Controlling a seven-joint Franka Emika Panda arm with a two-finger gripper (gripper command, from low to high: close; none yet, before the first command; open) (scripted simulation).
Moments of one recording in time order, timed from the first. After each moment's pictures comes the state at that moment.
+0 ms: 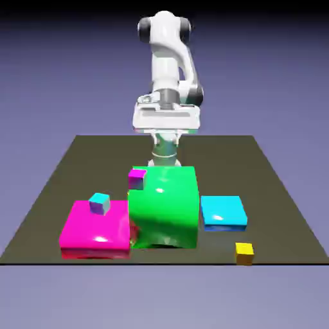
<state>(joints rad) 0.01 -0.54 0.01 -2.79 0.02 3.03 0.69</state>
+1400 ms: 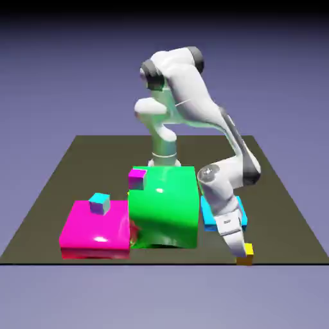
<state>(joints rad) -0.01 0.69 0.44 -2.11 0.54 2.90 -0.89</state>
